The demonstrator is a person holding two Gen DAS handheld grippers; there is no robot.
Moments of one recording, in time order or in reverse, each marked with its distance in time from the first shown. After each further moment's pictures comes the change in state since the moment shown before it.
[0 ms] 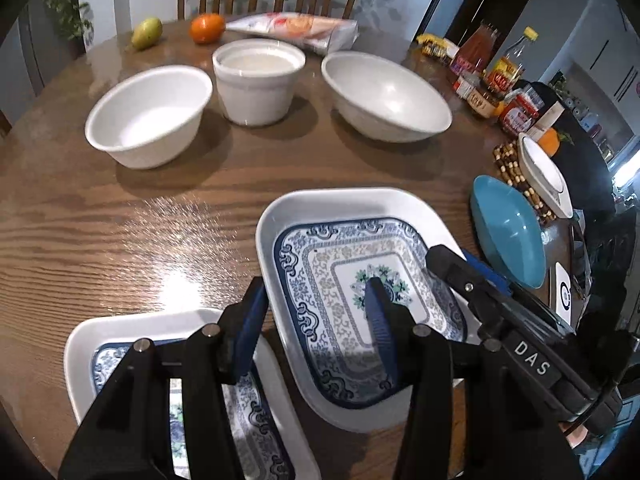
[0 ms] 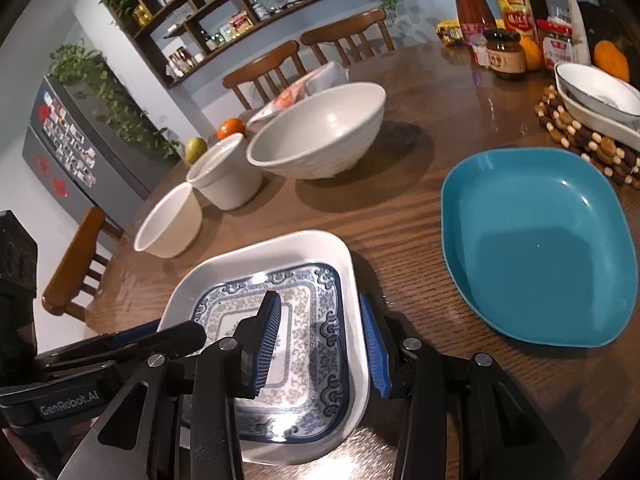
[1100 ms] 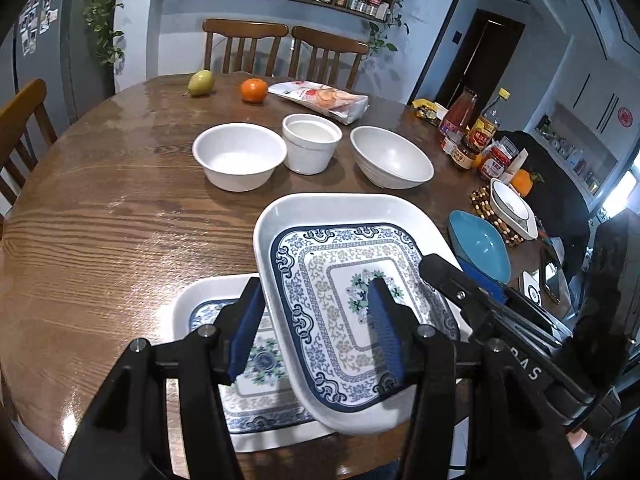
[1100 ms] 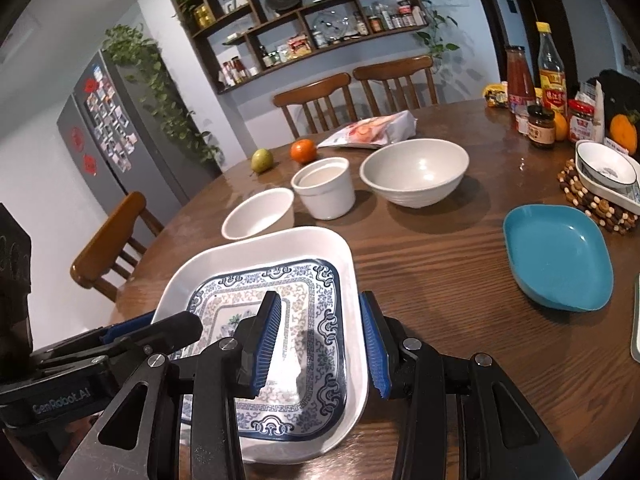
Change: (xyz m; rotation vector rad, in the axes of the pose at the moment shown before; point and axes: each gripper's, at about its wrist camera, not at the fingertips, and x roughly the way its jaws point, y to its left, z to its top) left arm -0.094 0.042 -0.048 -0.040 -0.214 -0.015; right arm -0.053 0.095 -0.029 -0.158 -0.111 0.024
